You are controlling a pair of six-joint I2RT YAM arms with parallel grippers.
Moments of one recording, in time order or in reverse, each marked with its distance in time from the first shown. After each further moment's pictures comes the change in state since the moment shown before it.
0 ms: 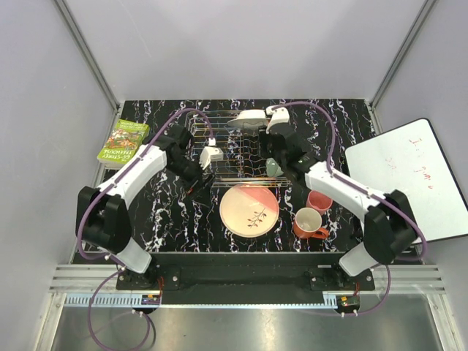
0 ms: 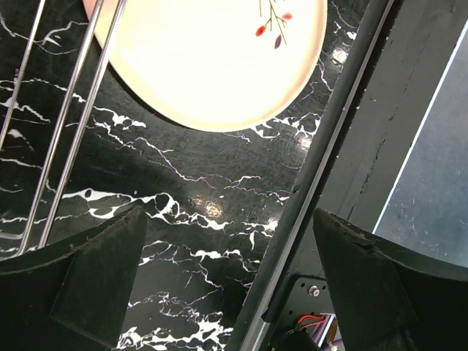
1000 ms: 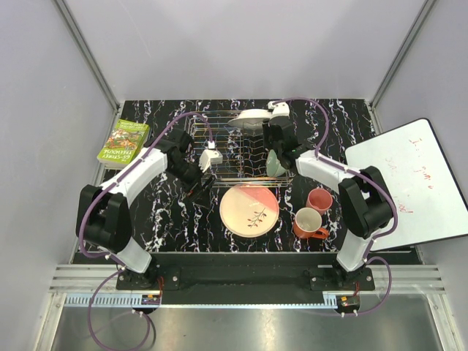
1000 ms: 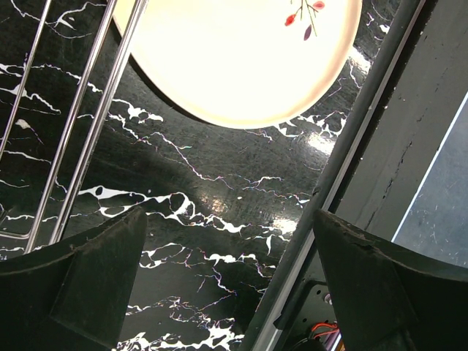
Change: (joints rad) left arm 0.000 0.013 -0.067 0.082 -0.038 -0.010; right arm -0.116 0.280 0.106 0.164 0.043 -0.084
